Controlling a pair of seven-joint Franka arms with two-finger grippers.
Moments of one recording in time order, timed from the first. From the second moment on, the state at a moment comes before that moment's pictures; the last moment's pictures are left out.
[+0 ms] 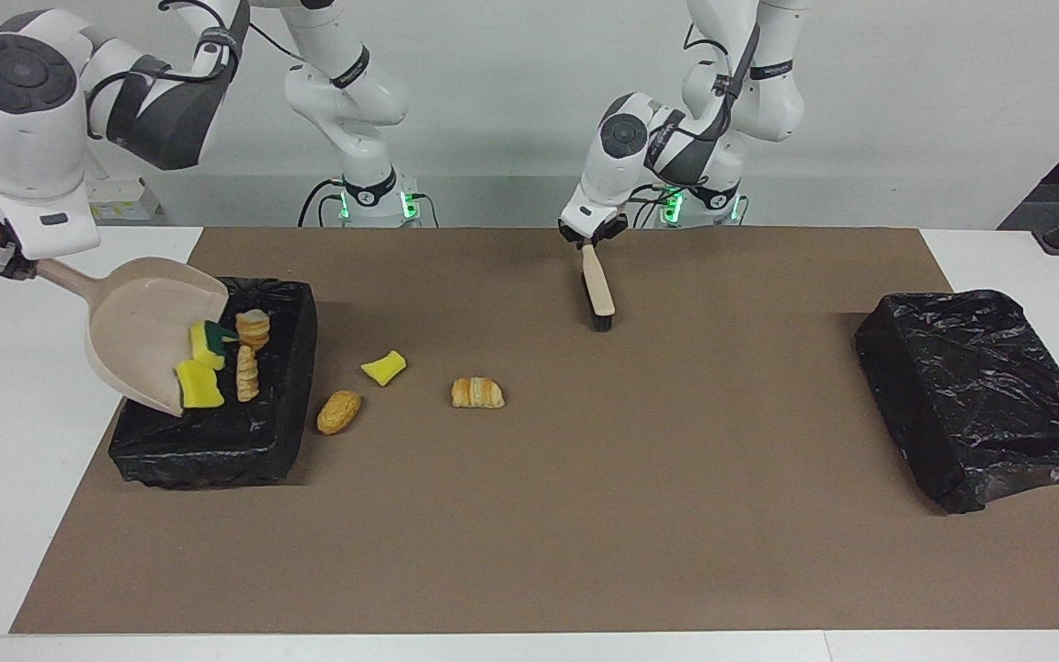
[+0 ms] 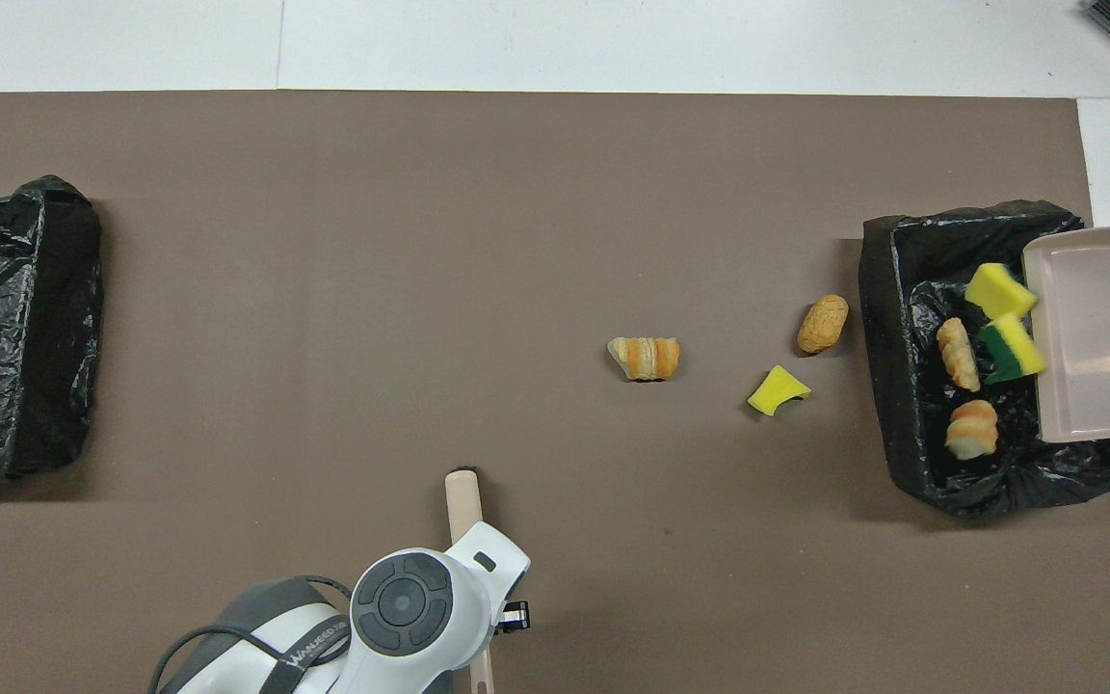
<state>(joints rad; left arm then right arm) -0.74 -0.16 -0.12 -2.50 -0.32 2.16 -0.71 -0.18 0.17 0.02 -1.47 -0.69 1.60 -1.59</state>
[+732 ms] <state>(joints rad) -0.58 -0.17 -0.11 -2.27 -0.32 1.91 -0.70 -0.09 0.15 0.06 -1.43 -0.76 1.53 -1.57</state>
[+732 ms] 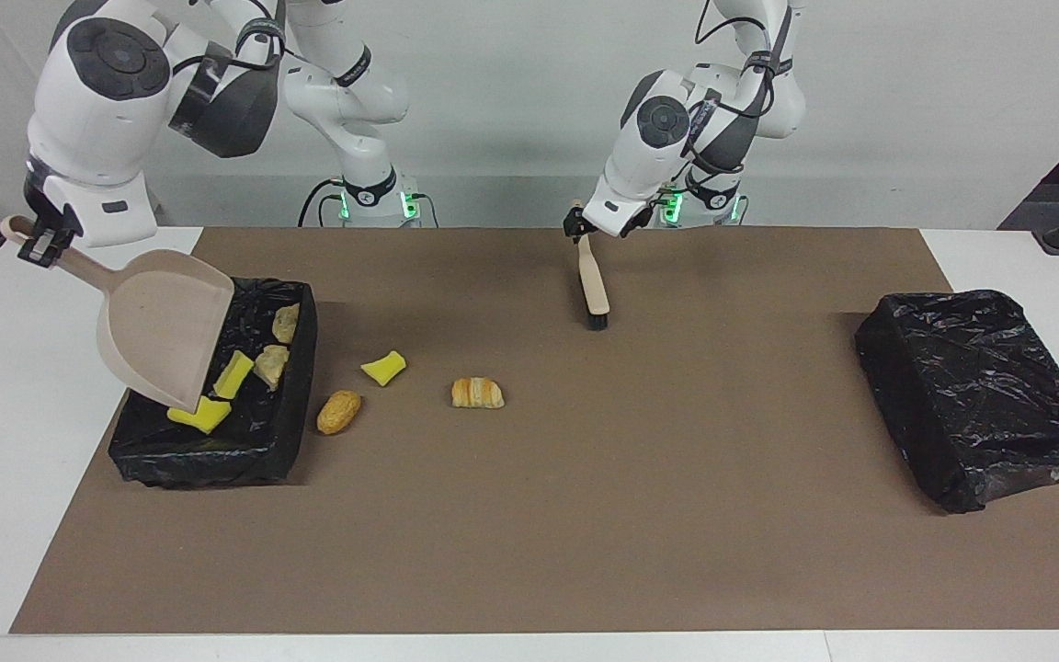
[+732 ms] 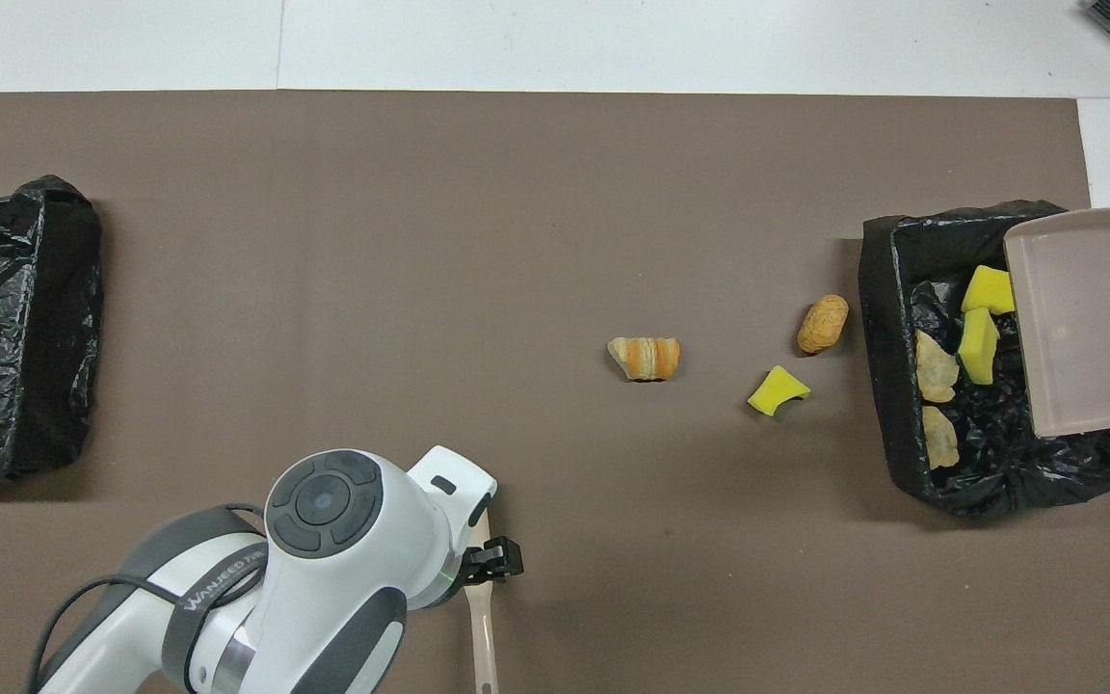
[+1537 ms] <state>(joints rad) -0.36 -0.17 -0.11 -2.18 -0.19 1.87 -0.52 0.01 0.12 0.11 -1.42 -0.20 1.41 -0.76</state>
